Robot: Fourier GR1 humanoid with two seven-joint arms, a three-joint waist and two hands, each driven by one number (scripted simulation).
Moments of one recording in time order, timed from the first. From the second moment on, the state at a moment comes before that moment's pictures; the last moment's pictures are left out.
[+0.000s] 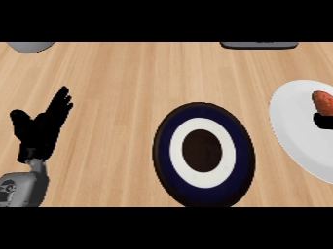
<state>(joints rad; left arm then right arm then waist) -0.18 0.23 0.06 -1.40 0.06 0.03 0.17 -0.32 -0.35 -0.31 -1.29 0.91 -0.30 0.63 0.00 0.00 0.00</state>
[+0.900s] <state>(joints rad) -0.16 0.23 0.07 -1.40 0.05 0.01 0.17 -0.28 -0.28 -0.38 -1.57 0.57 -0.40 0.29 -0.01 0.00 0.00</state>
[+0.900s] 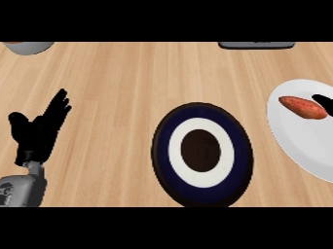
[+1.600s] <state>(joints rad) -0.16 0.21 0.08 -1.44 0.03 0.01 0.19 -0.08 -0.26 -0.55 -1.70 0.14 -0.22 0.17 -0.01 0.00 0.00</state>
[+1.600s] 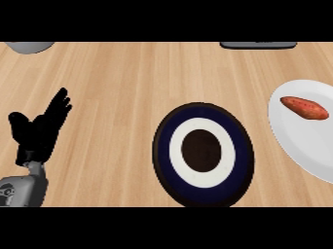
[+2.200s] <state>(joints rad) -0.17 0.19 0.09 -1.41 0.01 0.00 0.17 0.05 -0.30 -0.66 -1.67 0.04 -0.14 0.05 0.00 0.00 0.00</state>
